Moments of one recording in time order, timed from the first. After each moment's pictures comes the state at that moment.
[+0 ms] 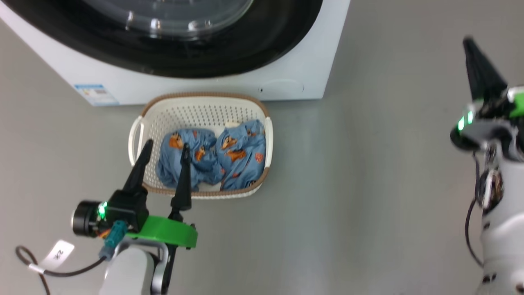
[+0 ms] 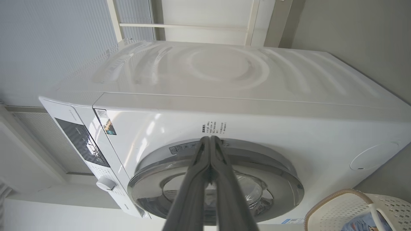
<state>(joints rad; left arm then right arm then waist) -0.33 0.03 -0.26 0.23 -0.15 0.02 -0.25 -0.82 -0.12 -0.40 0.59 1.46 0.13 0.43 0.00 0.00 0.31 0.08</state>
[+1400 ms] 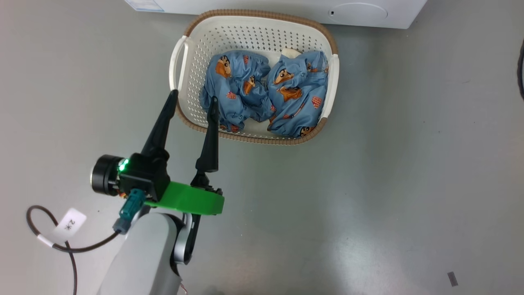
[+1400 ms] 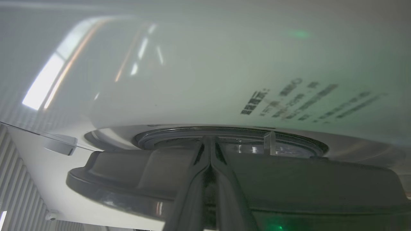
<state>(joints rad) -0.48 0.03 -0.39 0.16 -0.23 0.09 -0.25 -1.55 -0.21 -0.22 1.03 1.33 0.13 0.61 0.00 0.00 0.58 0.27</state>
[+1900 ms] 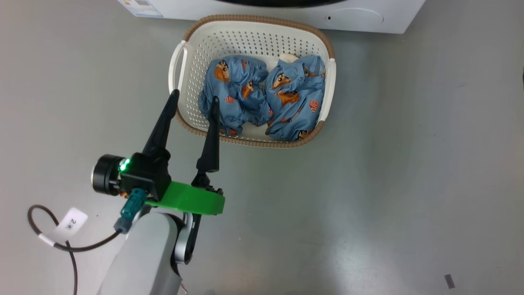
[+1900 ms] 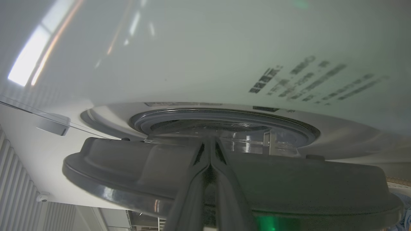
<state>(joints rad) -0.49 0.03 -0.40 0.17 -0.23 0.09 -0.25 -1.54 -0.22 -0.20 1.01 1.30 0.13 0.72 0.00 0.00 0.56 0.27</state>
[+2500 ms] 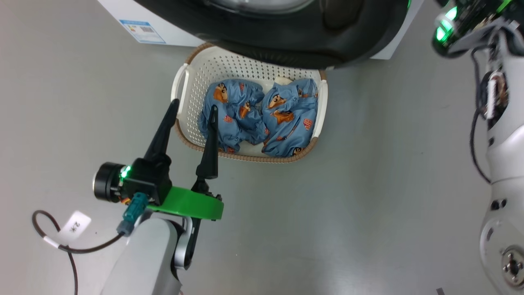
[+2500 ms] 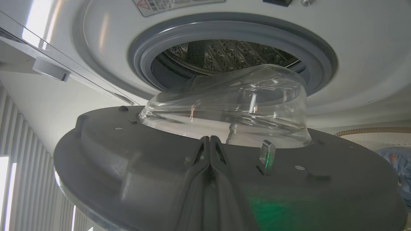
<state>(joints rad) -0.47 0.03 -0.40 0.19 -0.23 0.09 -0.25 -1.23 -0.14 -0.22 0.77 1.35 0.13 0.85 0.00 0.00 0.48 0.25</state>
